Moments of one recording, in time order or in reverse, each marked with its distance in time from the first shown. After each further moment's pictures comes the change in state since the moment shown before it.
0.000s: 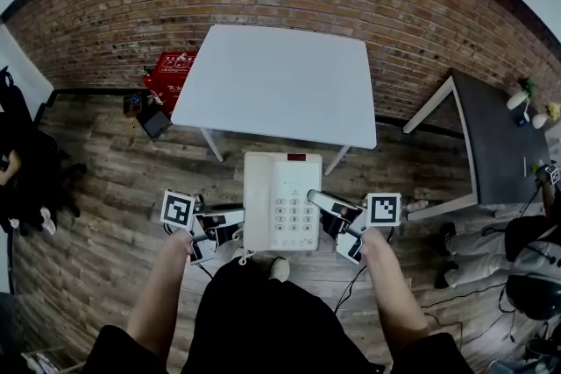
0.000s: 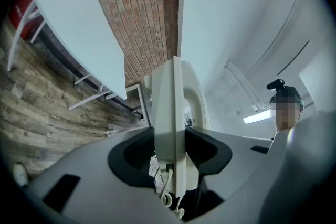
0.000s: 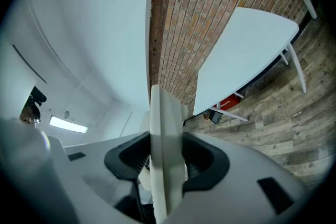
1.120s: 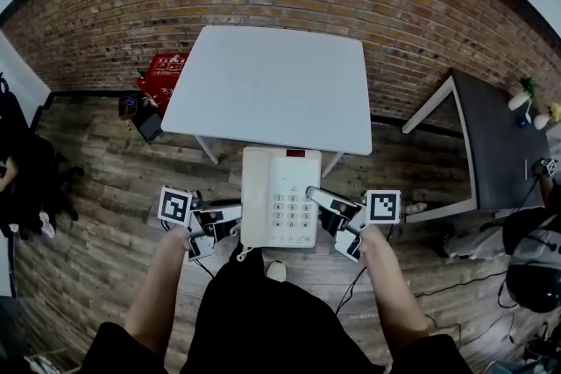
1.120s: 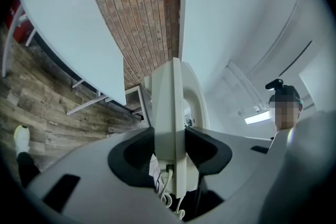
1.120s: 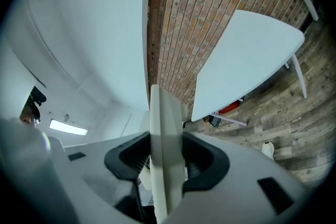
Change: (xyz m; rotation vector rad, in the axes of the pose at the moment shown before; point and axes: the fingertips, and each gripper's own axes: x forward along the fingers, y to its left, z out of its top) left arm 0.027 0.018 0.031 0.022 -0.001 -0.006; right arm -0.006 -0.024 0.035 -0.009 -0.013 0.003
